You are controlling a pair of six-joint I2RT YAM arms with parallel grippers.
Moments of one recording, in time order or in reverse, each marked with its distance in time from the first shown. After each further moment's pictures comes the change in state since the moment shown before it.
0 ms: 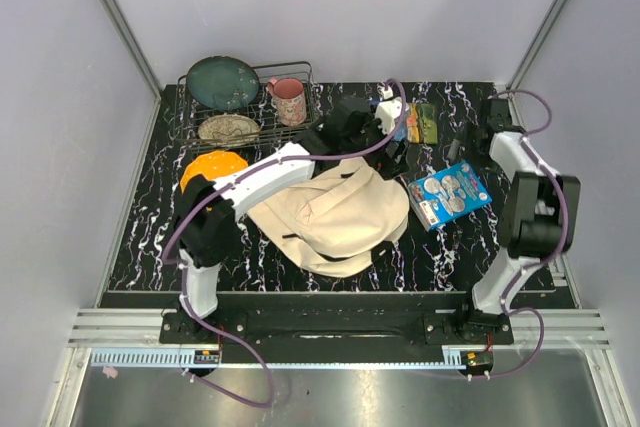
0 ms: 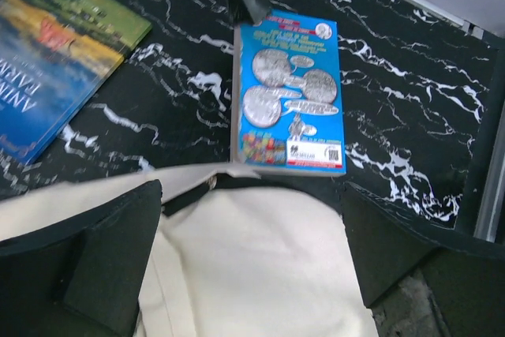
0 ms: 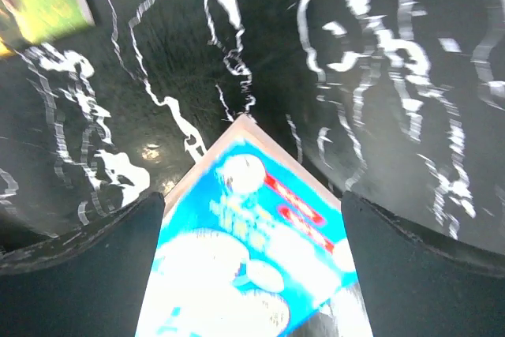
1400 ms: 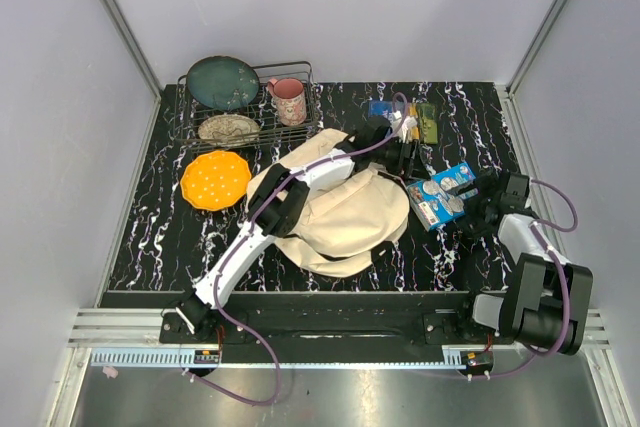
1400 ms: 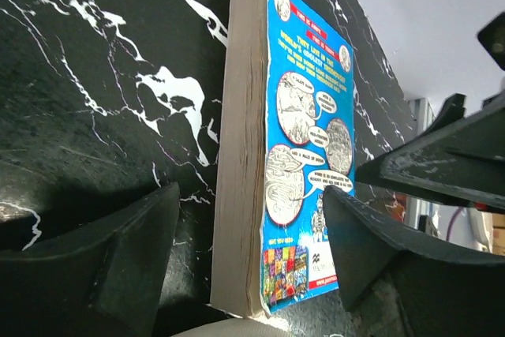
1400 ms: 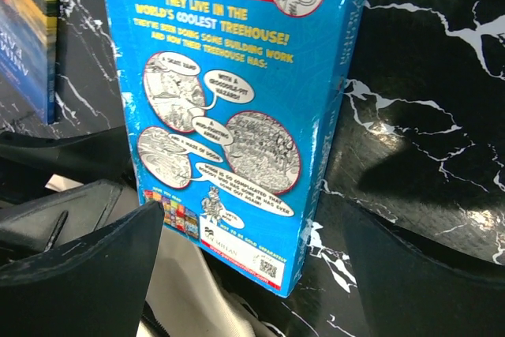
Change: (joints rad) left arm 0.058 0.825 0.632 0.170 0.351 -0.566; right arm -0.146 -0.639 -0.758 0.292 -0.296 0.747
